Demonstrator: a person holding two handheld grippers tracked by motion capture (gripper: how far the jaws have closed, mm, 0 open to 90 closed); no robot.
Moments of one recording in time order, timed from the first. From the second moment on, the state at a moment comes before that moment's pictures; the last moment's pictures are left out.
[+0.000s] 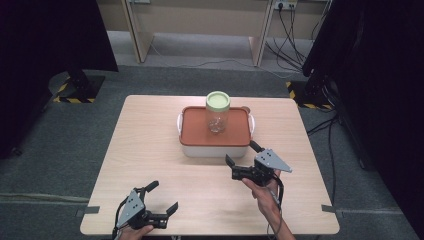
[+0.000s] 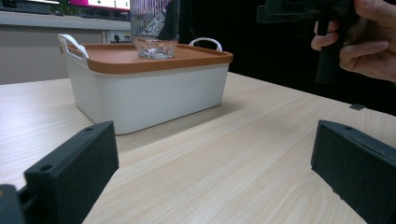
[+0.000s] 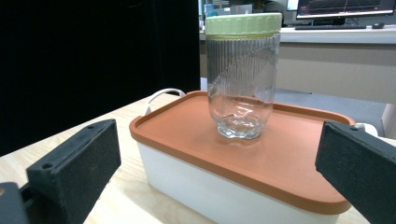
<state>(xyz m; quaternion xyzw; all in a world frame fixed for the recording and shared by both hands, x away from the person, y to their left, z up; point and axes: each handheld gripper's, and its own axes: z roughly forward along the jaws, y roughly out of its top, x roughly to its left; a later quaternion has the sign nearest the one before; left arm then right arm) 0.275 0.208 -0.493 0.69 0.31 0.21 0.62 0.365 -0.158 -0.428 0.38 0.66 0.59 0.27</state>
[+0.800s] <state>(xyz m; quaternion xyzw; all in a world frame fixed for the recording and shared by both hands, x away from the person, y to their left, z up) 0.275 0.207 -0.493 0.69 0.31 0.21 0.62 0.355 -0.162 -0.434 0.38 0.66 0.59 0.26</state>
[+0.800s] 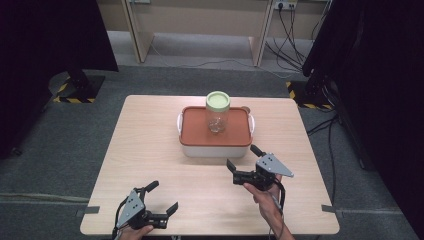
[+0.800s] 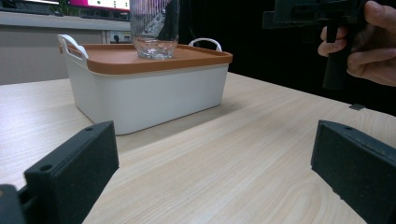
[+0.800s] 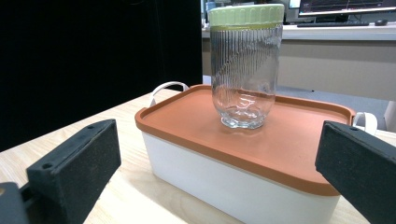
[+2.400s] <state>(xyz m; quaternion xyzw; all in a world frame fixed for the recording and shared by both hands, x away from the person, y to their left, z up) 0.275 0.208 -0.493 0.69 0.31 0.21 0.62 0.338 -0.172 -0.448 0.39 0.66 0.60 0.25</state>
